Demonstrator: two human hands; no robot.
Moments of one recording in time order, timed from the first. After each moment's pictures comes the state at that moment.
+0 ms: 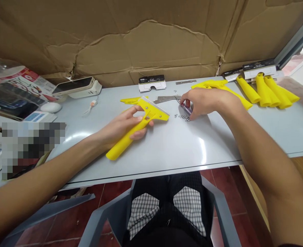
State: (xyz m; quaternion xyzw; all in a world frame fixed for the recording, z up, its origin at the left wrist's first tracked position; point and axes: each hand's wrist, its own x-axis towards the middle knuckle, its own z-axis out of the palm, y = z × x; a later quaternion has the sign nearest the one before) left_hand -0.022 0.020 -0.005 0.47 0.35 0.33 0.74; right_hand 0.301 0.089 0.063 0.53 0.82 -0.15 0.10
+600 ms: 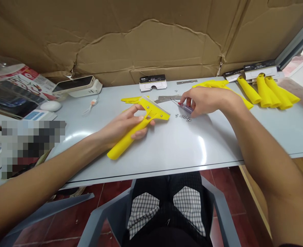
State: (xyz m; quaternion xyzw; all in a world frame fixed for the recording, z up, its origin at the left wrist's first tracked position) left_hand -0.018 0.018 -0.001 0.47 0.34 0.34 0.74; right_hand 0.309 0.098 0.060 0.50 0.84 -0.19 0.07
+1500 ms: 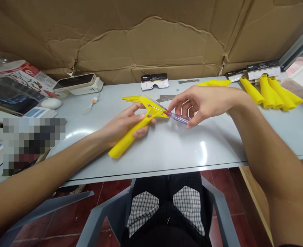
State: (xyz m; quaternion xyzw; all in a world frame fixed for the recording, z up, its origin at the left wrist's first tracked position) left_hand -0.015 0.016 0.001 0.44 0.36 0.36 0.74; right_hand 0.297 0.066 0.091 0.34 0.84 -0.42 0.01
